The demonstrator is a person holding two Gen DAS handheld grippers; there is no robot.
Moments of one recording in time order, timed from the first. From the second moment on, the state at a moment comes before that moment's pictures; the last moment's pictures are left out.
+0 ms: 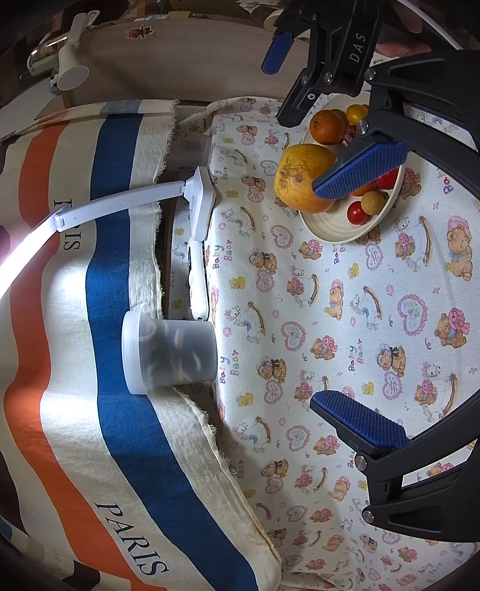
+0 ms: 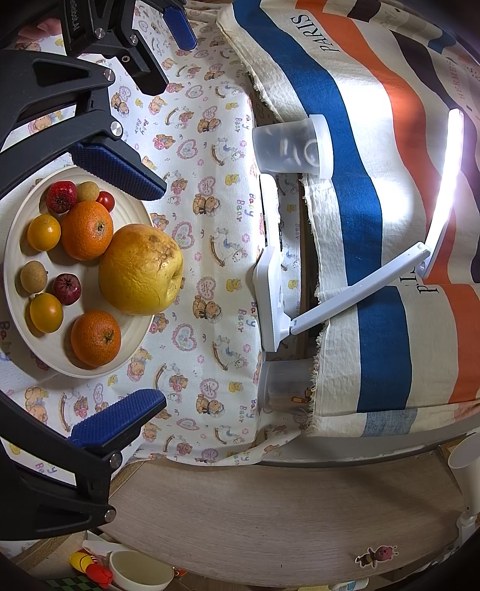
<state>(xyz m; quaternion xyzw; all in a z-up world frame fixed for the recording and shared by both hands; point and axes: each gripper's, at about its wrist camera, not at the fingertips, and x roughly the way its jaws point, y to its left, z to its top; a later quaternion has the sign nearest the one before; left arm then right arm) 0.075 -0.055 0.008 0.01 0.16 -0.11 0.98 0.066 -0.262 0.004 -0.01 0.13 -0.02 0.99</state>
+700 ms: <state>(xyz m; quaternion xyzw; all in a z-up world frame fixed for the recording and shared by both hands) 0.075 -0.054 0.008 0.01 0.16 -0.11 0.98 0.066 -0.263 0.004 -0.01 0.13 -0.02 0.99</state>
